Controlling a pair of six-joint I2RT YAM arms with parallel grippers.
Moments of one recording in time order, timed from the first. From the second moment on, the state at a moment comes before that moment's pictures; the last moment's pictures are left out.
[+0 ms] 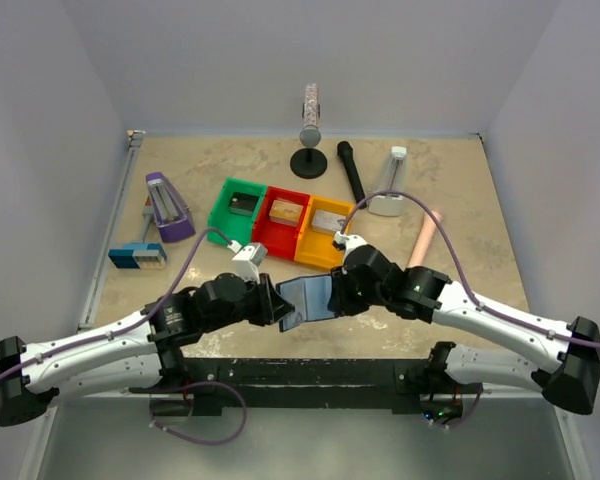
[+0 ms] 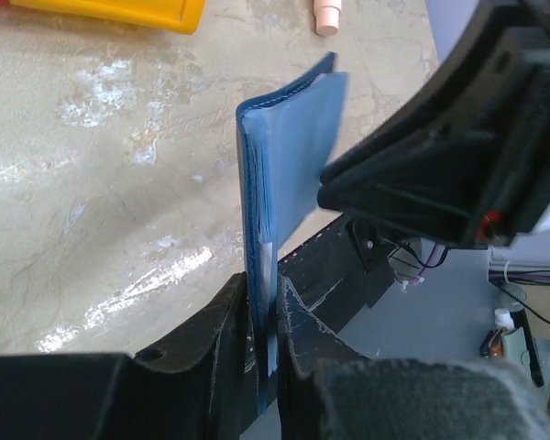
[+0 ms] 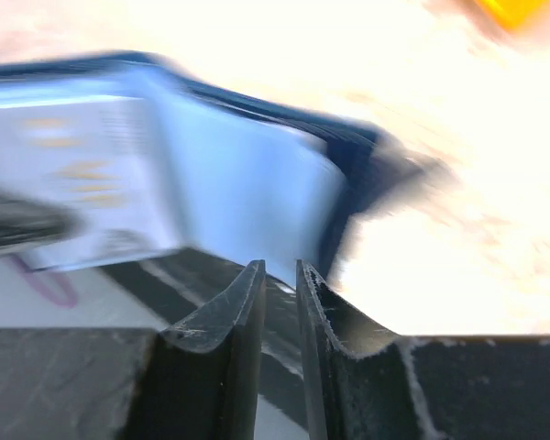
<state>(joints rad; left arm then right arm) -1.13 0.80 0.62 -0.31 -0.15 -0.92 1.05 1.06 0.89 -0.64 0.06 0.65</state>
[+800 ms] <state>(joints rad) -1.11 0.98 0.44 -0.12 -0.13 -0.96 0.93 0.75 0.68 -0.42 -0.17 0.62</state>
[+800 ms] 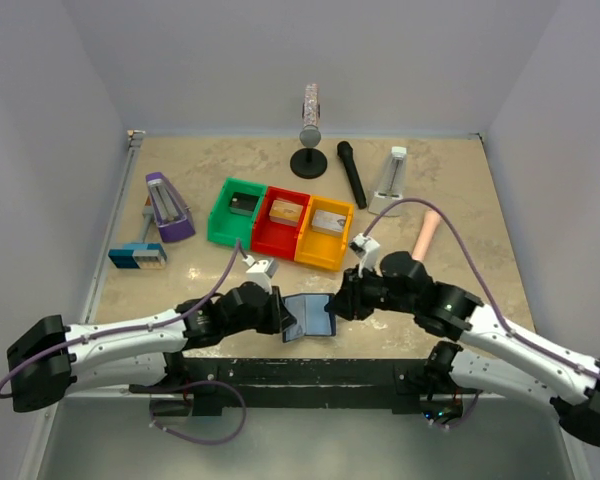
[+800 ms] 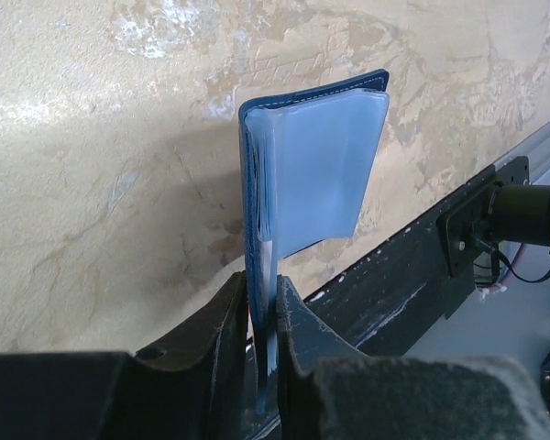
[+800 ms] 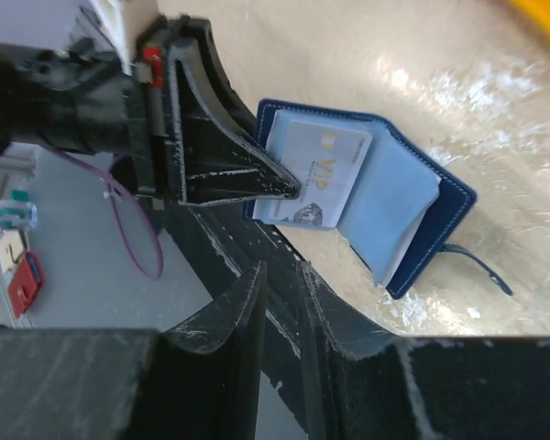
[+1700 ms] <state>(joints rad) -1.06 1.10 0.42 -0.01 -0.08 -0.96 0.79 1.42 0.53 0.02 -0.36 0.76</state>
